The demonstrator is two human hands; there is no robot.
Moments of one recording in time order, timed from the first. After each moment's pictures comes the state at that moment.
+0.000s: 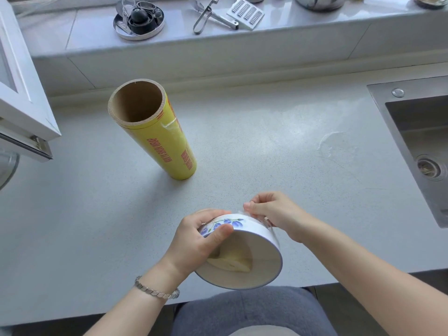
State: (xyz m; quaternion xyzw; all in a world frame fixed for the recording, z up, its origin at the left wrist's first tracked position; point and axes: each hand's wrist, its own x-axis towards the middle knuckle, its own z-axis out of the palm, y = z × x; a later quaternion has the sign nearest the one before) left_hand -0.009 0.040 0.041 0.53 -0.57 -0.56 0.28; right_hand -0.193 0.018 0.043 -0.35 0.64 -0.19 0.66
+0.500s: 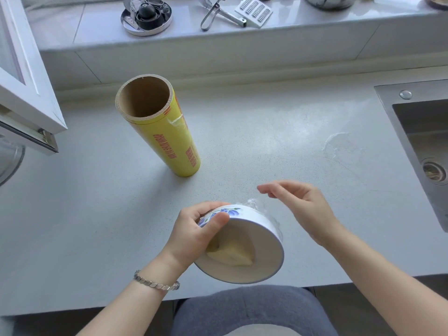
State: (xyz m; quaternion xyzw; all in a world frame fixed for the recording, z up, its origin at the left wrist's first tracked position) left_hand -0.007 0.036 0.045 0.54 -0.52 -0.58 0.32; right_hand -0.216 0.033 0.061 -0.44 0.59 -0.37 0.56
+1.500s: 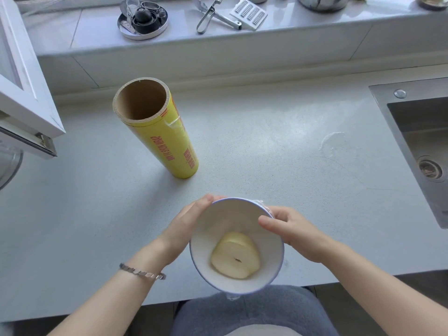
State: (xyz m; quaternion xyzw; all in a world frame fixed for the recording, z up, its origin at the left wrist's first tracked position) left_hand 0.005 0.020 0.047 0.52 -0.45 -0.70 0.19; right_hand -0.210 0.055 0.044 -0.40 0.49 -0.25 0.73
